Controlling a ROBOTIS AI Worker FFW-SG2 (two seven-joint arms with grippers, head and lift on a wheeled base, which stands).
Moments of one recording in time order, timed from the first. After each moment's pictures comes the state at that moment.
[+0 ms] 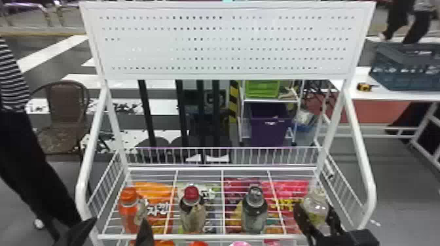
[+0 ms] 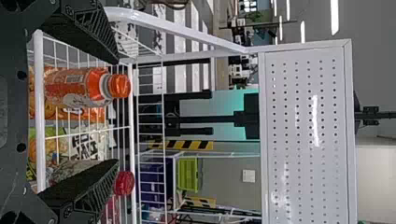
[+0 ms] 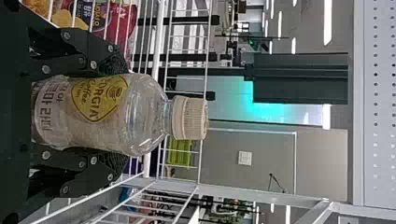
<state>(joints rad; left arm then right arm) 0.75 0.24 -0.11 -2.54 0.11 0.36 0.28 0.15 -0.02 -0.05 -1.40 0.04 -0.26 0.15</state>
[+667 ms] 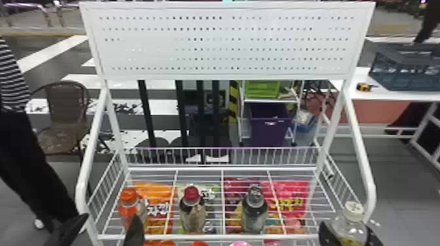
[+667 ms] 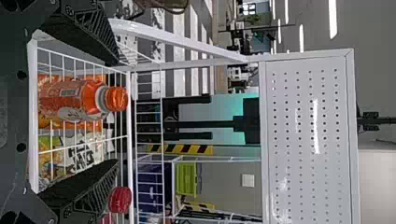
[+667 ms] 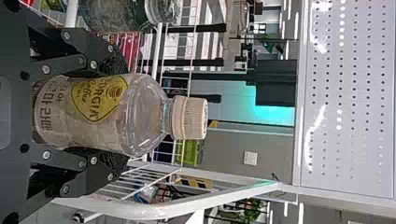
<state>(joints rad) 0.72 0.25 -0.05 -2.50 0.16 0.35 0.26 0.63 -0.04 -0.07 -2.17 0.02 0.11 0.17</state>
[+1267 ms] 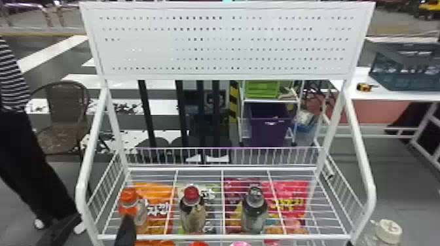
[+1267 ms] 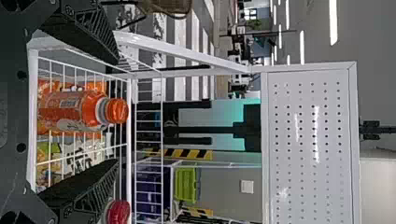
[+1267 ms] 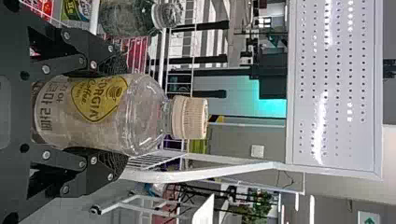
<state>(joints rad) 0.72 0.25 -0.01 -2.48 0.19 0.33 0.25 0.84 -0.03 -0.14 -2.36 -0.06 0.12 0.19</state>
